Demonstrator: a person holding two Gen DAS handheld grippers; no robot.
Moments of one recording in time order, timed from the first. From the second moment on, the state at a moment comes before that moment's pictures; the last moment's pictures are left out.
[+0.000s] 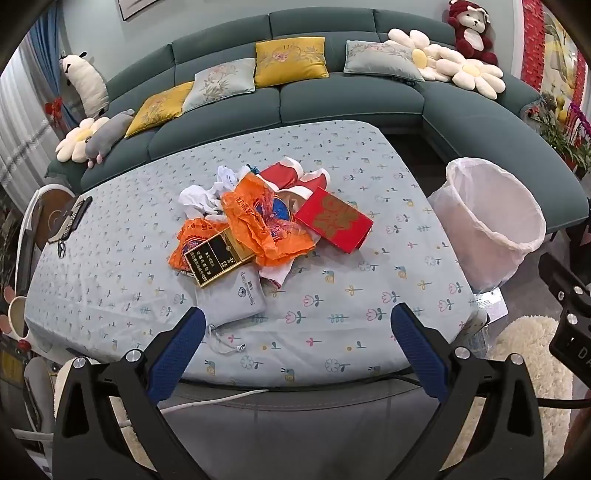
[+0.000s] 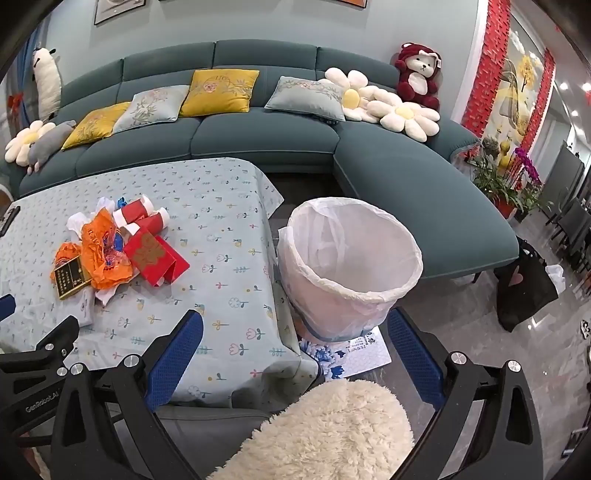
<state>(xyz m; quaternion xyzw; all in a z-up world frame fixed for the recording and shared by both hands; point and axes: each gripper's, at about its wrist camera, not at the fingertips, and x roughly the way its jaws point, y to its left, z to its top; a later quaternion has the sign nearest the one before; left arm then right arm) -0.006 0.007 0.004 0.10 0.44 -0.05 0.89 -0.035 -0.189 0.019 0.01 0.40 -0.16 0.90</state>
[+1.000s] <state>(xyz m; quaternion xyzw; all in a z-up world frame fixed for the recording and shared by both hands) 0.000 -0.002 0.005 0.10 0.44 -0.05 0.89 -0.035 -0.187 0.022 0.00 0.40 -0.16 0.90</state>
